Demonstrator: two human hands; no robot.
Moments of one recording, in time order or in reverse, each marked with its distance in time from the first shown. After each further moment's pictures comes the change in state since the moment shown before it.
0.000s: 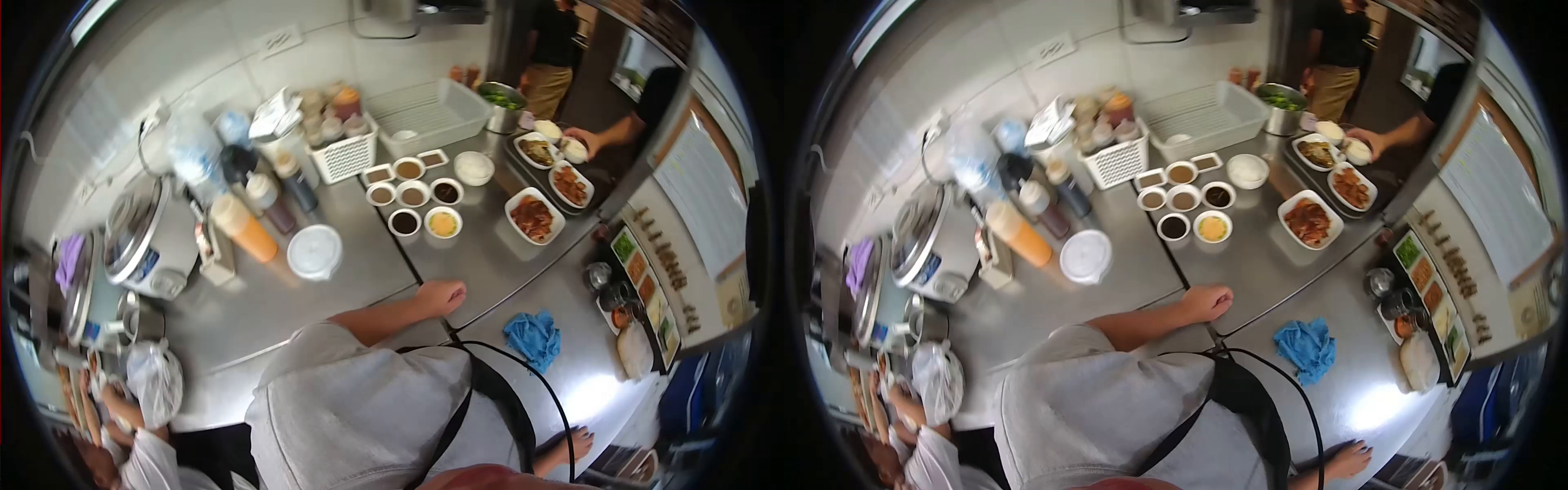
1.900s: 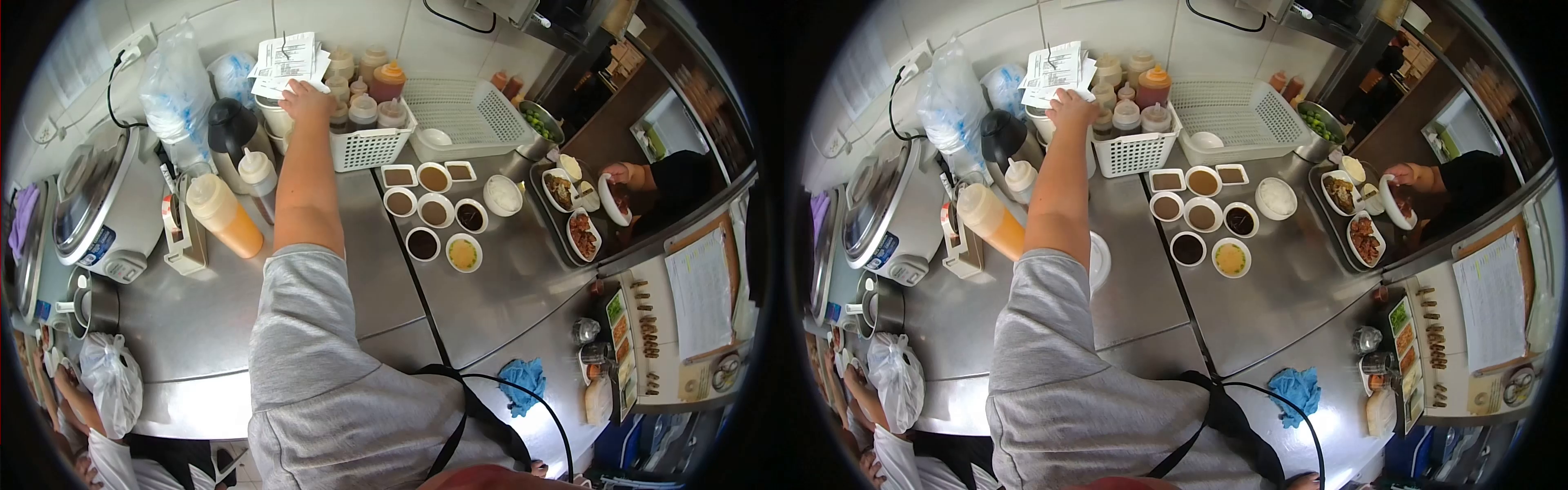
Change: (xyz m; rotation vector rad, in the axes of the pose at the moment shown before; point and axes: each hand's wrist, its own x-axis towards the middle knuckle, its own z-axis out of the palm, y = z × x) left_hand 0.121 -0.200 -0.394 0.743 0.654 -1.168; right_hand 0.046 0.015 0.069 0.086 0.293 -0.252
